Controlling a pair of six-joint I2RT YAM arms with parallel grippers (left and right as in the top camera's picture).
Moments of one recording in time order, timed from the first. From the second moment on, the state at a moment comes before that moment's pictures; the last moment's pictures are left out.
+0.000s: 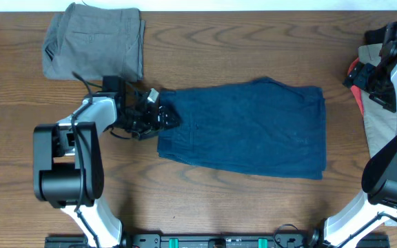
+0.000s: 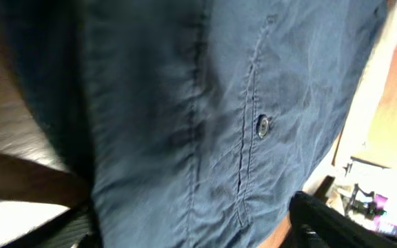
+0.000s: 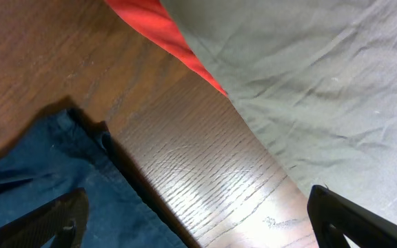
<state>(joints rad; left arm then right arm) 0.01 1.94 1.06 -0.64 0.85 -0.03 -0.30 1.93 1.70 -1.15 0.17 0.38</state>
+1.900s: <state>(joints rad) -0.25 1.51 1.44 -1.24 0.22 -0.20 -0.30 1.93 1.70 -1.15 0.17 0.38</state>
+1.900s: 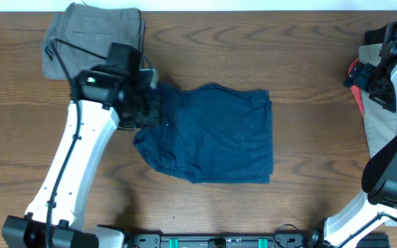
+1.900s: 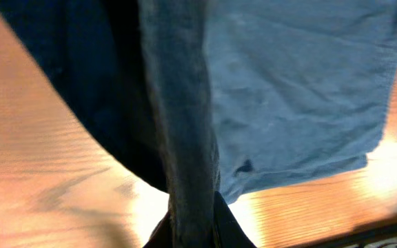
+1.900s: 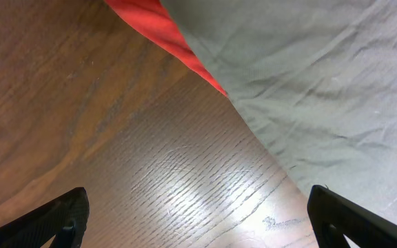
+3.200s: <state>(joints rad) -0.28 1.52 1.72 -1.48 -0.05 -0.31 -0.30 1.93 1.70 -1.15 0.17 0.38</state>
